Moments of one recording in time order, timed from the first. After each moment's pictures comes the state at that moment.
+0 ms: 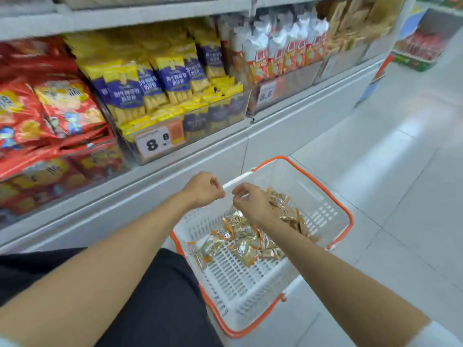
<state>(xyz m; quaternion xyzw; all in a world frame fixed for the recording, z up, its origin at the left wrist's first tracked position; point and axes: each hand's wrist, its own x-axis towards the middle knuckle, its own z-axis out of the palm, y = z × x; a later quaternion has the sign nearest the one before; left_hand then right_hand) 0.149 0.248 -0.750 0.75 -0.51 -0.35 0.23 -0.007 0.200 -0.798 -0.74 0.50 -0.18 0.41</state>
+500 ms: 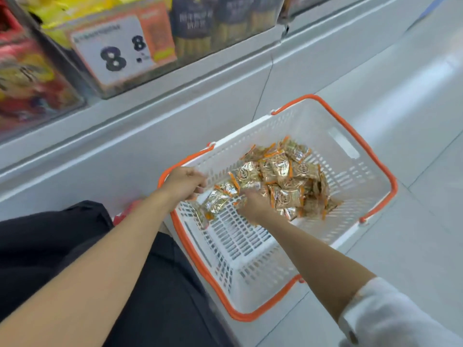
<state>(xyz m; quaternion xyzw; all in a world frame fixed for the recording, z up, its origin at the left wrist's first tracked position) 0.182 0.280 -0.886 0.77 -0.23 -0.52 0.31 -0.015 0.203 -0.990 -0.76 0.51 0.14 0.38</state>
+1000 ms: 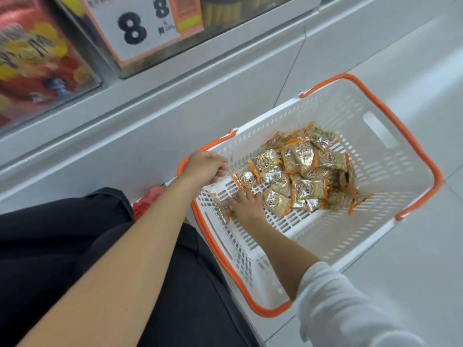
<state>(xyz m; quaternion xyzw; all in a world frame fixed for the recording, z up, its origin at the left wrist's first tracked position) 0.181 0.268 -0.888 0.76 -0.14 -0.52 0.36 0.028 0.261 -1.064 -0.89 0.34 0.30 0.09</state>
